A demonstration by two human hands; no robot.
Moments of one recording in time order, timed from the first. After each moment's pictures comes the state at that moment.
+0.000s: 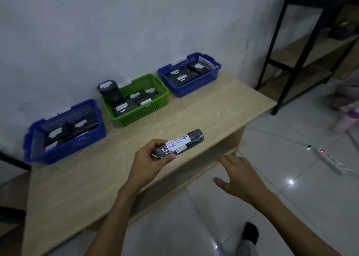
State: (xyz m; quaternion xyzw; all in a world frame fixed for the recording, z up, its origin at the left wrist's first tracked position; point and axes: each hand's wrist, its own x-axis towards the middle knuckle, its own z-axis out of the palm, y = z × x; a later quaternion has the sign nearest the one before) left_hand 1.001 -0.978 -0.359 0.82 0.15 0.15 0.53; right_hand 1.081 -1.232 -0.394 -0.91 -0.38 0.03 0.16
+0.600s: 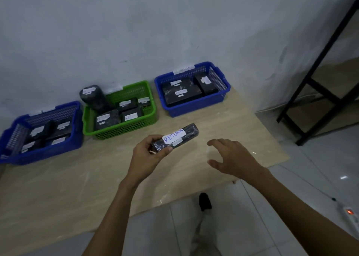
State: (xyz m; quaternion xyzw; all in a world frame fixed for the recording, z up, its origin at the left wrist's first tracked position) left_hand 1.257 -1.013 -0.382 0.77 0.30 0.21 0.52; right_hand 1.423 -1.217 -0.388 -0.85 -0.51 0.09 0.12
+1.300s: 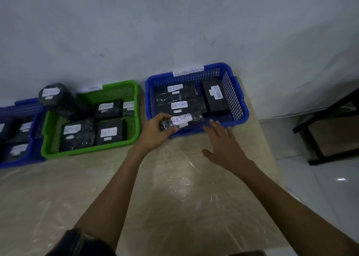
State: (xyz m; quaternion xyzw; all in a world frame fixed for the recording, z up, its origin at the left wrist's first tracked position) left_hand 1.503 -0.869 -0.445 0.81 0.35 0.11 0.46; right_hand 1.636 -1.059 -0.443 -0.84 -0.51 0.18 0.05
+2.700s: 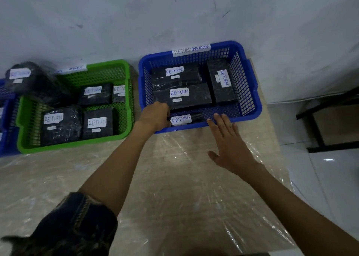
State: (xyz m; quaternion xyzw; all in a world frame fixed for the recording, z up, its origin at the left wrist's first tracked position) left_hand 1.555 -0.826 -0.472 0.91 0.32 -0.20 0.14; right_hand 1.651 -1.053 -0.477 -0.83 -0.52 0.20 0.02
